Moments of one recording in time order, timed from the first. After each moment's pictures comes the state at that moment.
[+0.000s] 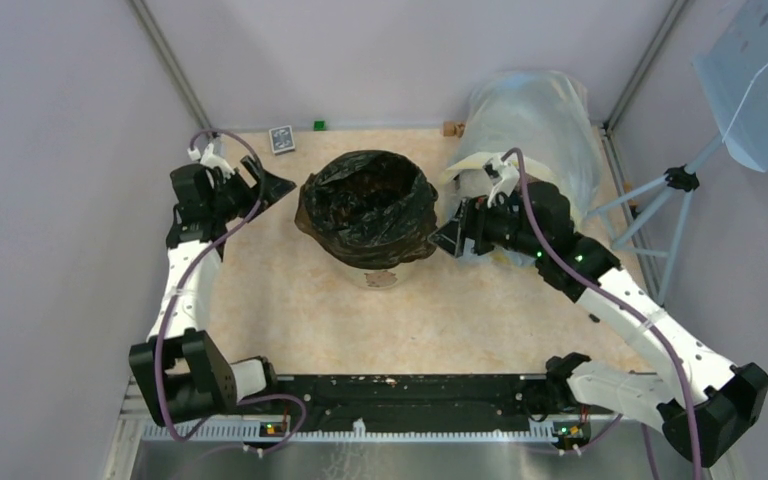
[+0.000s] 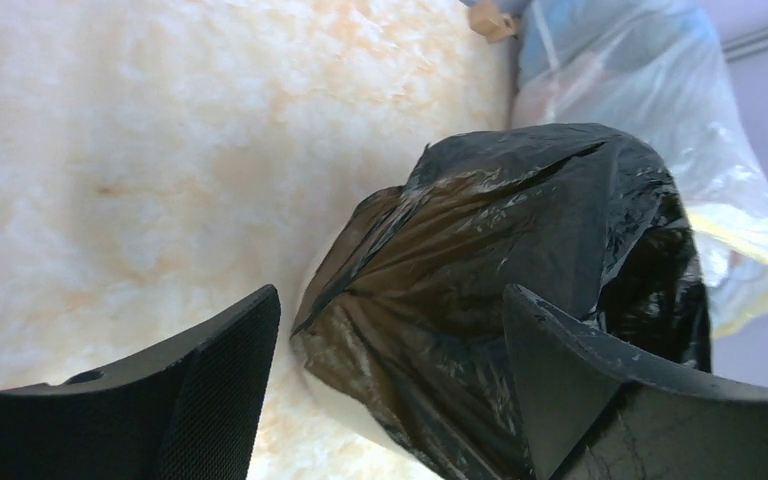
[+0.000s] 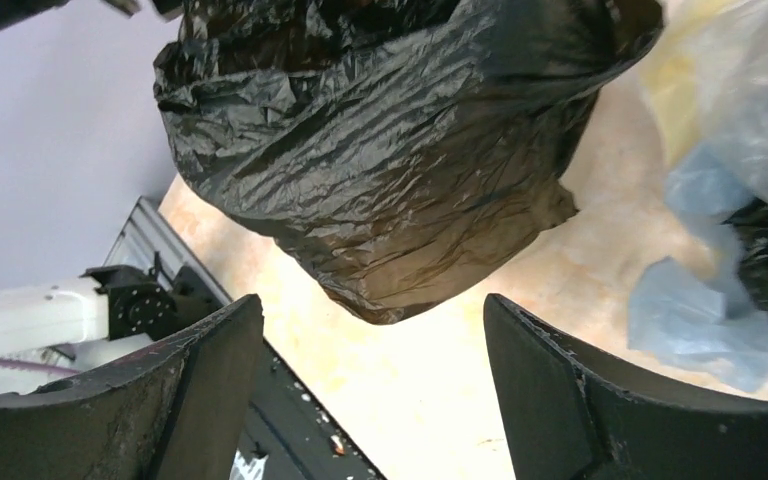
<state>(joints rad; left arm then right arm) 0.22 1.20 0.97 -0.22 0.60 -0.53 0.59 1.01 1.03 -0.40 -0.27 0.45</state>
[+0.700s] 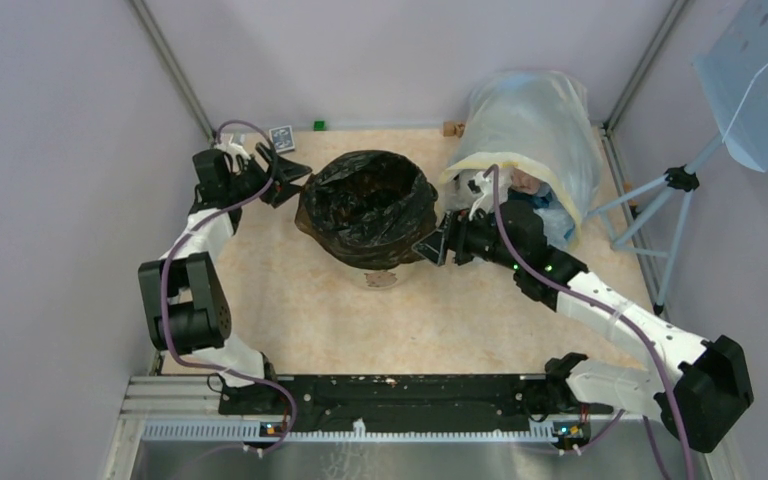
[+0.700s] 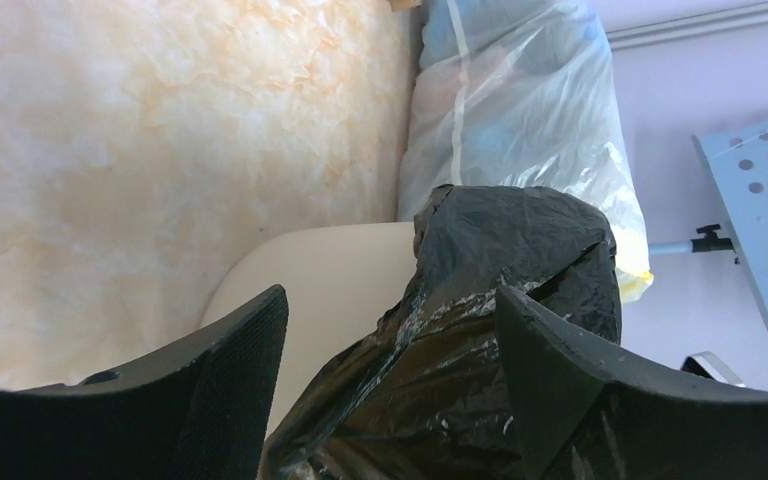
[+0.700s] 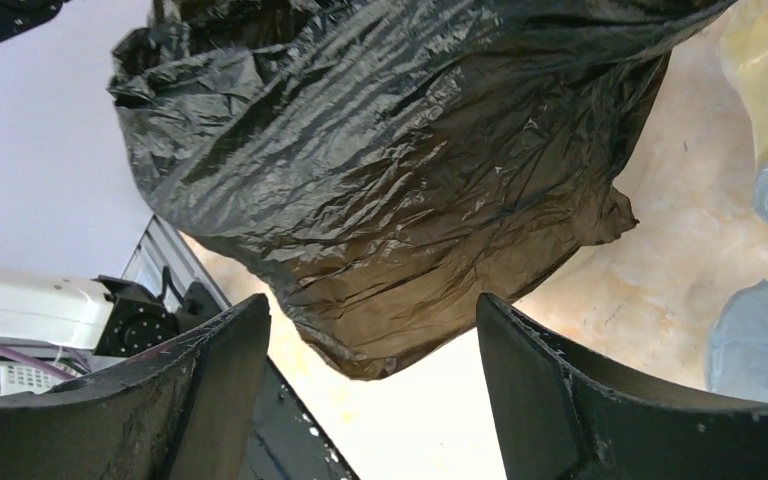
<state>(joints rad) 0.20 1.59 1.06 0.12 0.86 -0.85 0.67 1.05 0.79 -0.03 -0.25 0.57</state>
